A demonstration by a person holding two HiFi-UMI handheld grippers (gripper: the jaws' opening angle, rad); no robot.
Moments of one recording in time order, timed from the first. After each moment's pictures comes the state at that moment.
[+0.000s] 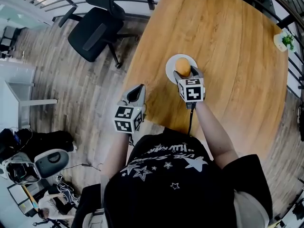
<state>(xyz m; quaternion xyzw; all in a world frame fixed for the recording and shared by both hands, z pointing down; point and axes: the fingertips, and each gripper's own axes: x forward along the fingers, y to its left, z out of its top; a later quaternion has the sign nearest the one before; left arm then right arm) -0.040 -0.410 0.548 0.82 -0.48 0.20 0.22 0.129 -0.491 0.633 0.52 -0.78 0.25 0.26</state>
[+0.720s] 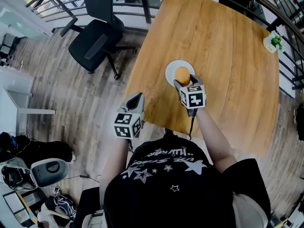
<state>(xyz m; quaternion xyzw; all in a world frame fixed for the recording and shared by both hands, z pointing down) -0.052 -0.381 0.537 0.83 -0.48 0.17 0.22 0.132 -0.458 0.603 0.52 -0.78 0.24 0.25</state>
